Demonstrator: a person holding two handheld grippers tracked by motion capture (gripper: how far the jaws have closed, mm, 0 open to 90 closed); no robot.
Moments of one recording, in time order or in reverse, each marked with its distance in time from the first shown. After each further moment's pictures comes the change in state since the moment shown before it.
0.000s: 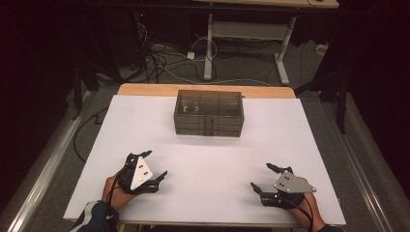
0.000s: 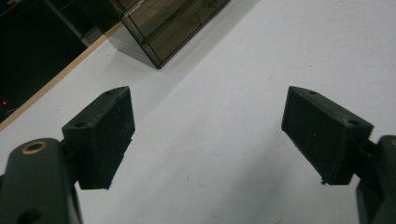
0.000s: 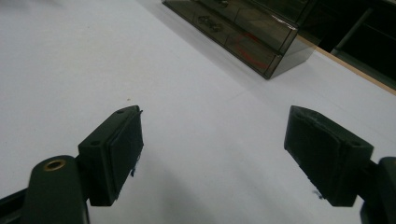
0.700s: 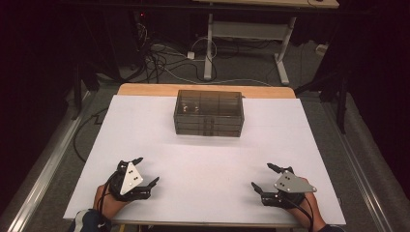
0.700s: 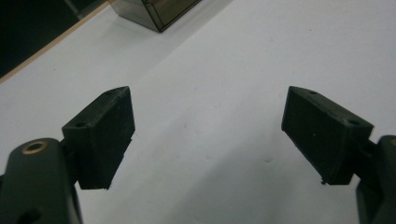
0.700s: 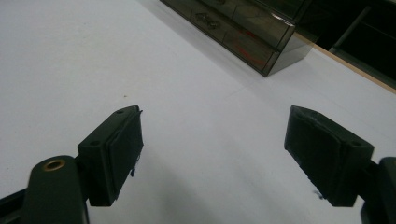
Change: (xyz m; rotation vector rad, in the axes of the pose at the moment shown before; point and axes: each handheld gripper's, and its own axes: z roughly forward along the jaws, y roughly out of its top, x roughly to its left) left arm 0.001 -0.025 -0.016 0.036 -0.012 -0.082; right arm -0.001 -0.002 0.000 0.006 -0.007 0.003
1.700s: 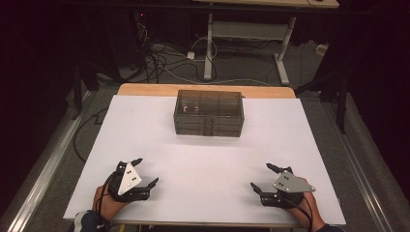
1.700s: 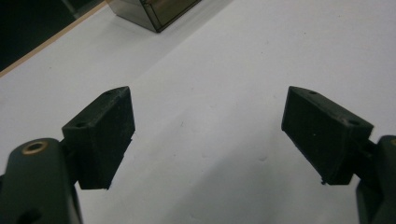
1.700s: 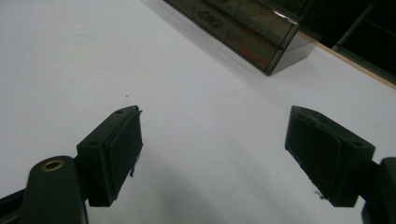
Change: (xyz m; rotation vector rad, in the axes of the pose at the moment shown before) left arm 0.000 0.000 -0.002 -0.008 -0.012 -0.011; right arm 0.001 0.000 0.002 0.004 0.008 0.002
